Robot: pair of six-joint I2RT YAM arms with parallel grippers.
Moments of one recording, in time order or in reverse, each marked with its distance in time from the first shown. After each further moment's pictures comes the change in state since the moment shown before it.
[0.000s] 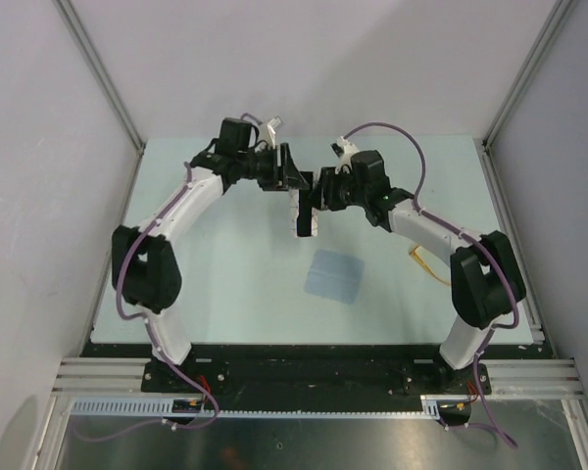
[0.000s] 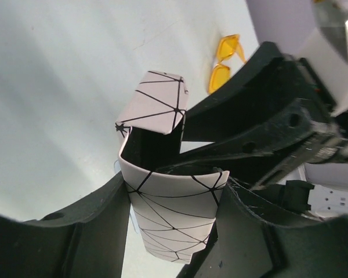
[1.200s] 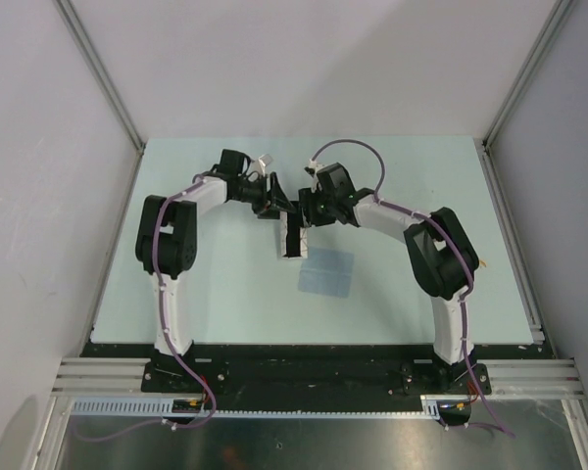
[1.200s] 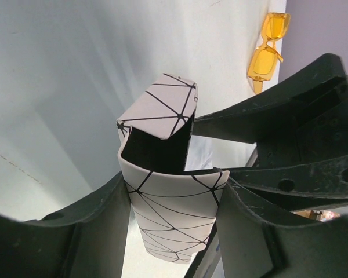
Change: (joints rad) left arm 0.132 0.364 -0.082 0.127 0.215 -0.023; right arm 0.072 0.325 0.196 -0.191 0.134 -0.067
